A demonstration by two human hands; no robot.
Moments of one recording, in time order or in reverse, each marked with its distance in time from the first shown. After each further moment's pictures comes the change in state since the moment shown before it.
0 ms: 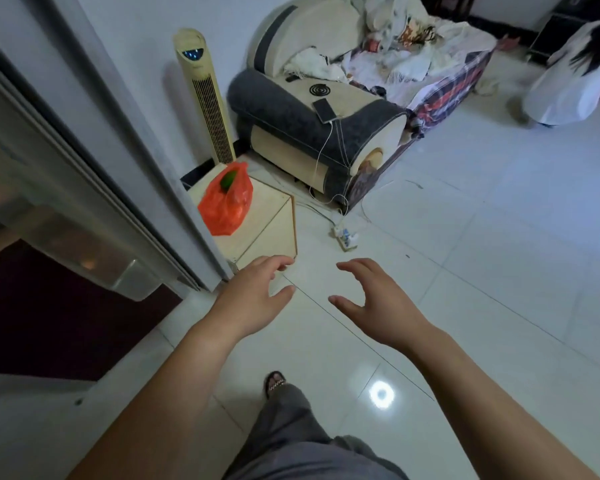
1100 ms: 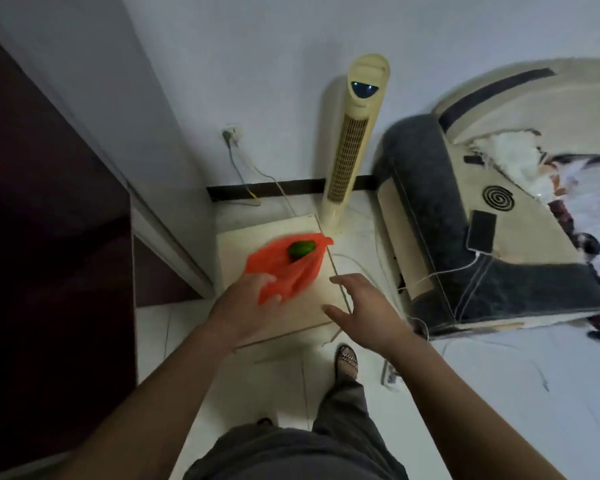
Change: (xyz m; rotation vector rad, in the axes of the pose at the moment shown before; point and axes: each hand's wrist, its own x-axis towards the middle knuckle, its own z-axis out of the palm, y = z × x) left_hand 0.348 -0.128 -0.081 -0.118 0.360 -0.721; right_hand 0.525 0.003 -0.024 -0.109 -0.528 -0.471
